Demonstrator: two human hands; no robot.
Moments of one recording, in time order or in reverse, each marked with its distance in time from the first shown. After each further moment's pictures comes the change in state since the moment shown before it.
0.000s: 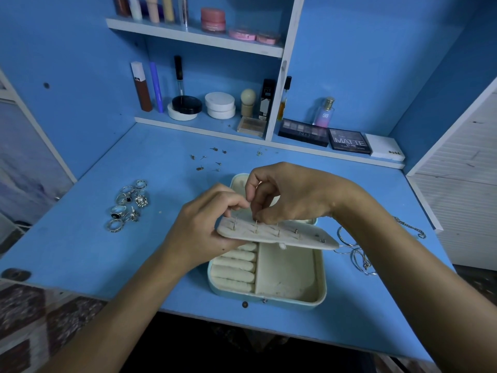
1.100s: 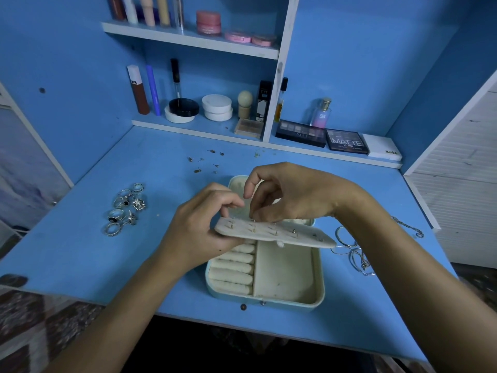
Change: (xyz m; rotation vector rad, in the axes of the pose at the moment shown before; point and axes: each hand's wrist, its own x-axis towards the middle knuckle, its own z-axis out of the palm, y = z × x) left_hand 0.000 -0.002 0.001 0.012 0.027 -0.017; right_hand -0.002 0.010 -0.003 0.112 0.004 -0.015
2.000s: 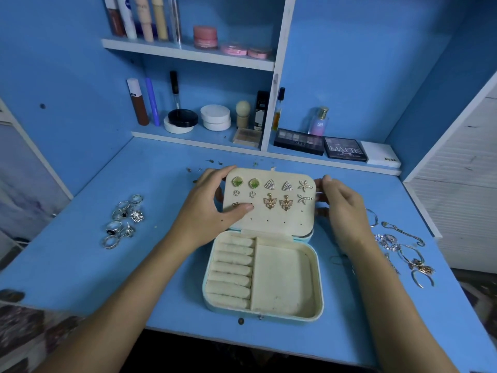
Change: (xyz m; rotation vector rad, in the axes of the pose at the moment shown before) left_hand 0.030 -0.034 0.018 -0.090 -0.121 -0.491; right_hand -0.013 0.091 0.014 0.651 0.982 0.062
